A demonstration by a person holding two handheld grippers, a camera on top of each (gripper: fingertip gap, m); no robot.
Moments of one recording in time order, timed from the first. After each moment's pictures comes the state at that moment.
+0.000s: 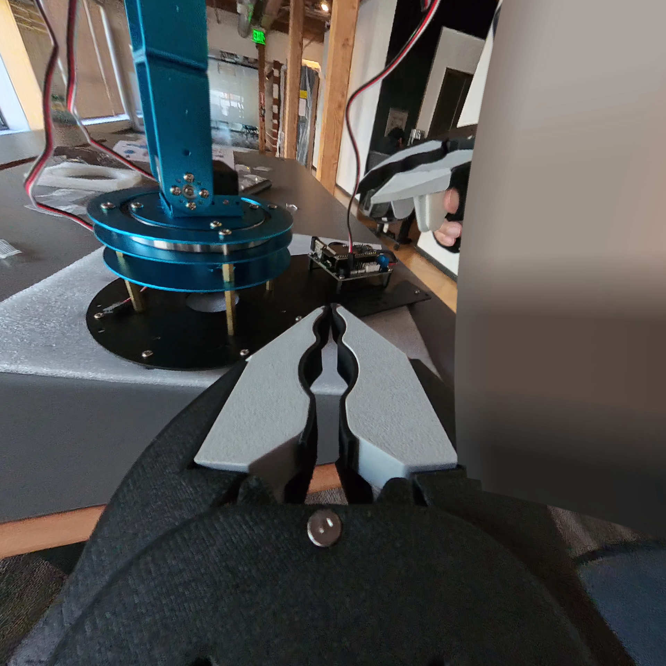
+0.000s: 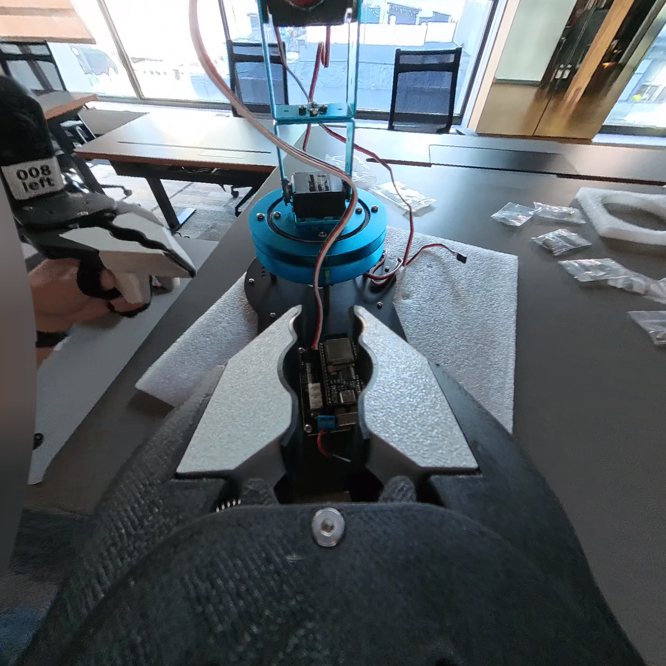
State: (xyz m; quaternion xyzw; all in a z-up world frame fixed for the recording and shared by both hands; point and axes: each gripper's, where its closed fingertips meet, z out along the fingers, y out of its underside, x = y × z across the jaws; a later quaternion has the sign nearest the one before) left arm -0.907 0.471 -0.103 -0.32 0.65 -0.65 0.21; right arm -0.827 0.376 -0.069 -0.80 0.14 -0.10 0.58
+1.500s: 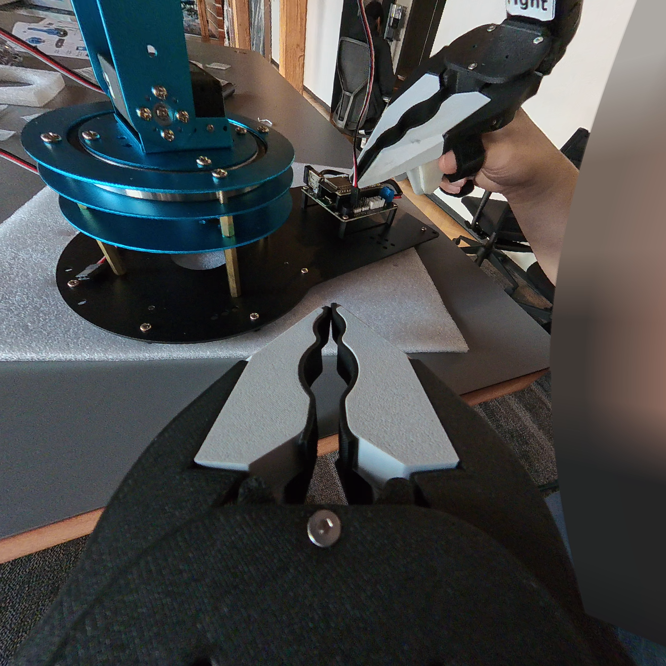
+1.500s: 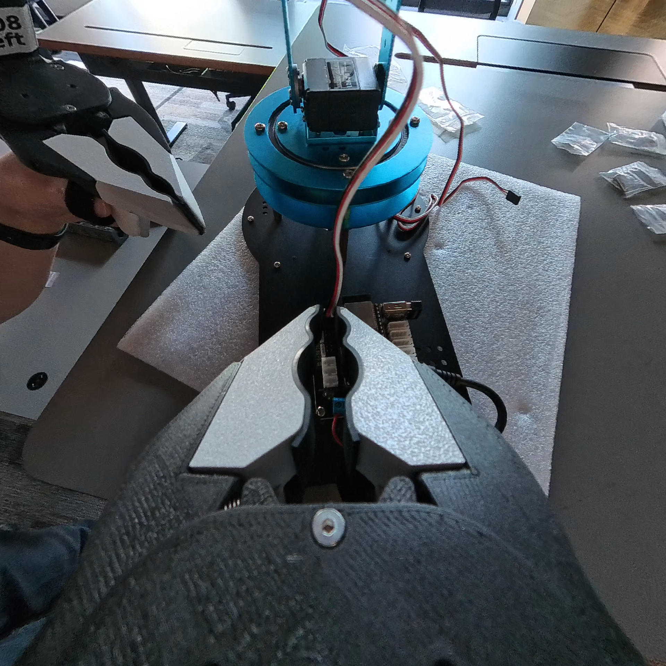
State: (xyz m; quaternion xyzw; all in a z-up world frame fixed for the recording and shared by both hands) left arm -0.902 0.479 -0.132 -0.31 0.74 -0.58 0.14; right arm -0.835 0.388 -0.114 -0.86 0.13 -0.08 0.49
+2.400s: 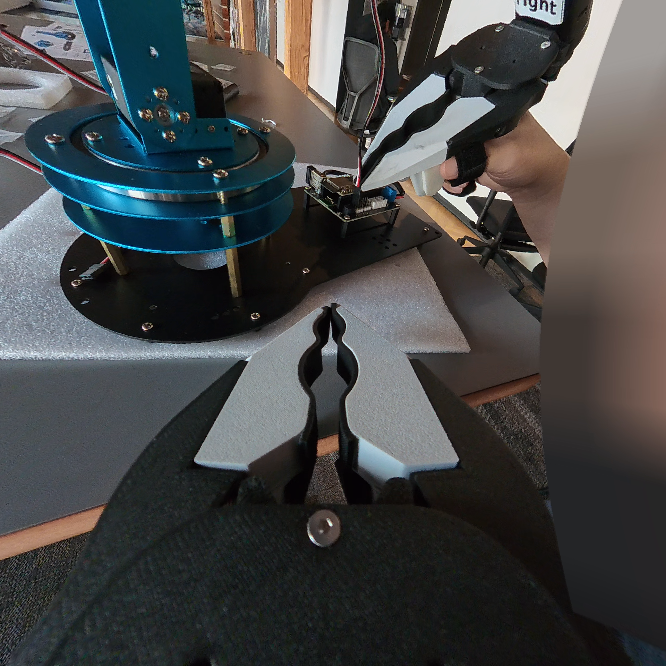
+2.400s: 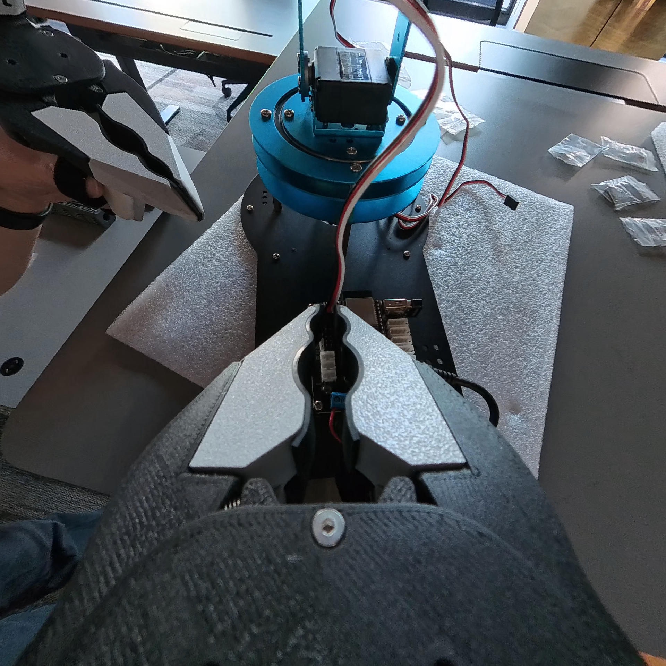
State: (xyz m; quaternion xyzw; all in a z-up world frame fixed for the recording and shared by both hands) left arm -0.902 0.479 -0.133 -0.31 0.74 -0.58 0.15; right arm -0.836 0.386 -0.117 -0.86 0.11 -0.10 0.48
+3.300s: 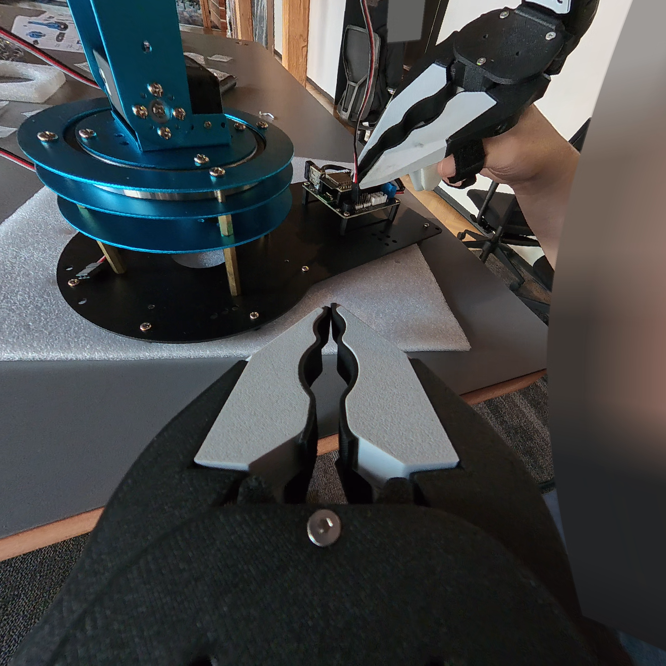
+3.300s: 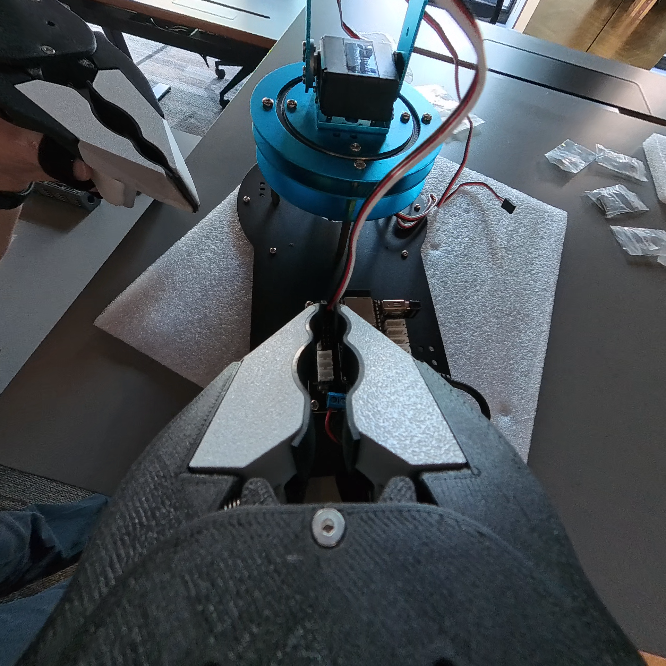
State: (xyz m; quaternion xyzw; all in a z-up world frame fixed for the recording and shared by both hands) left arm -0.902 0.478 -0.134 -0.31 0.74 -0.58 0.15; right arm -0.835 0.386 -0.118 -0.87 0.09 -0.12 0.47
